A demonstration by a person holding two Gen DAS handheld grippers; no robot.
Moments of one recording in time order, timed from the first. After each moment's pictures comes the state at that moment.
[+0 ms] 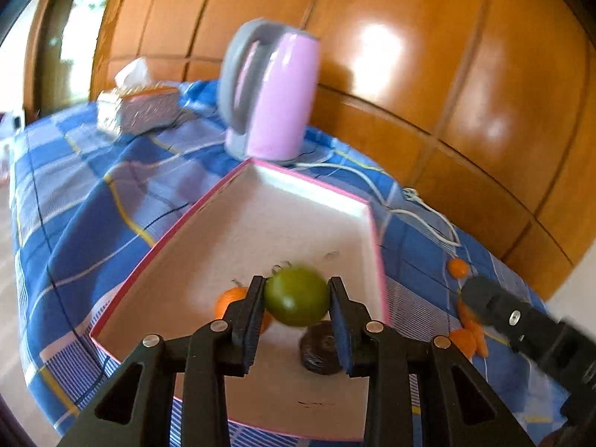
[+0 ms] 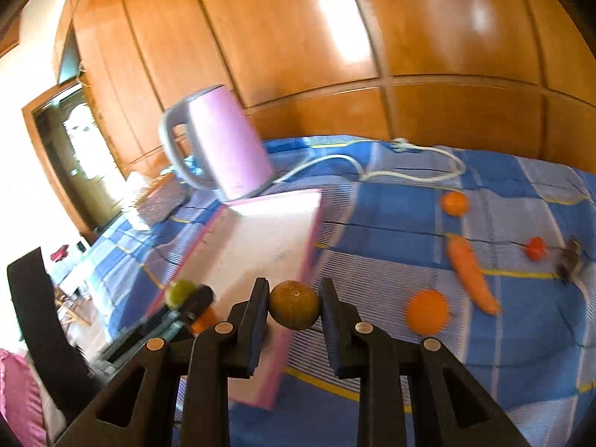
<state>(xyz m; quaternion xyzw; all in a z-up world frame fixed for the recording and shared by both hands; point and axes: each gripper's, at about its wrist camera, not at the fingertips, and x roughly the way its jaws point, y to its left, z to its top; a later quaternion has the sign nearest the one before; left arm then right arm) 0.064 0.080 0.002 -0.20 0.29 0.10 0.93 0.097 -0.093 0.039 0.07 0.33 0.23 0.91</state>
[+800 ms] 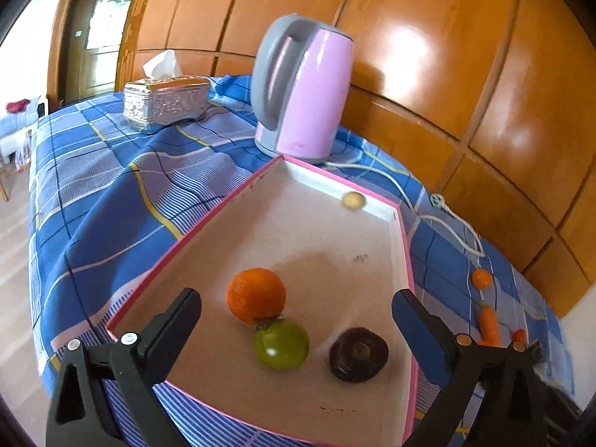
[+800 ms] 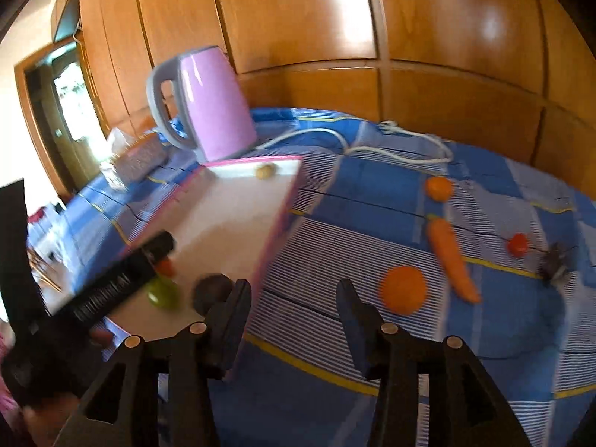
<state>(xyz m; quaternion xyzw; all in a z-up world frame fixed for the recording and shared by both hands) 0.064 0.083 -0.004 -0.20 0.30 0.14 0.92 0.081 -0.116 0.010 -0.02 0.36 0.17 0.92</state>
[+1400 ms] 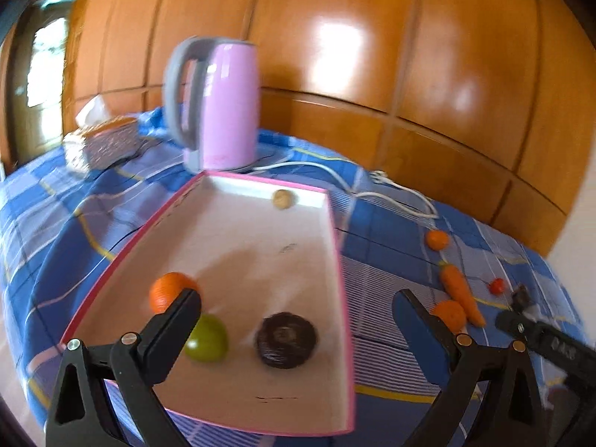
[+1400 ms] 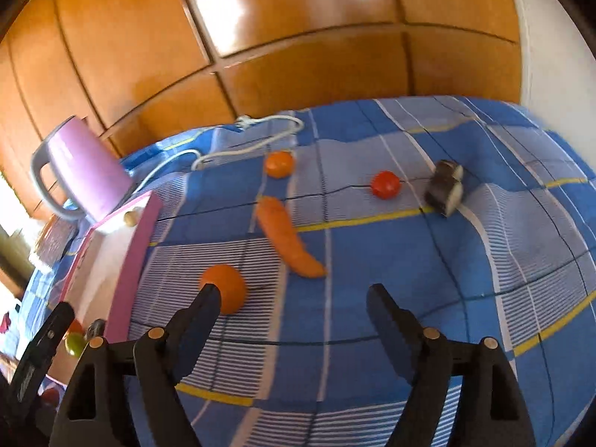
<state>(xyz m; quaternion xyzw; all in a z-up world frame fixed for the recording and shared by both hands) 0.066 0.024 0.004 -0.10 0.27 0.04 0.96 0.101 -0.233 -0.011 0.13 0.38 0.01 0.92</state>
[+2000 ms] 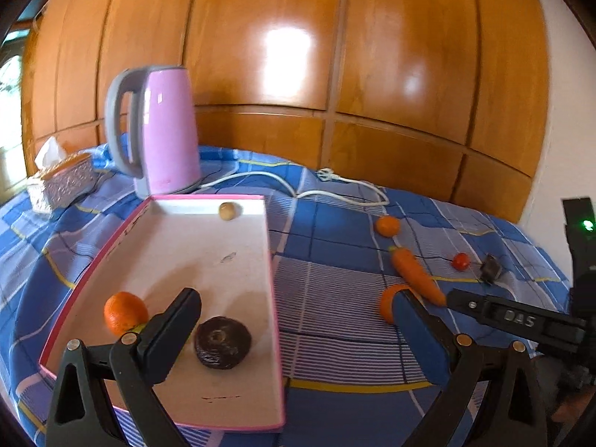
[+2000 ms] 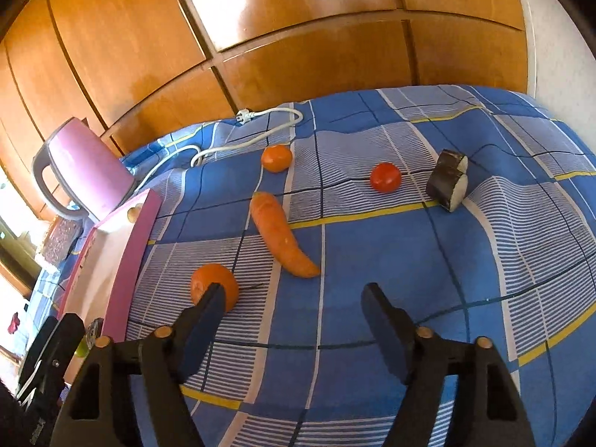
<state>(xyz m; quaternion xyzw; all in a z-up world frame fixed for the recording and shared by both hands) 0.059 -0.015 0.012 -0.04 0.26 -0.03 0.97 0.110 -0.237 -0.018 0.14 0.39 0.03 0.91</state>
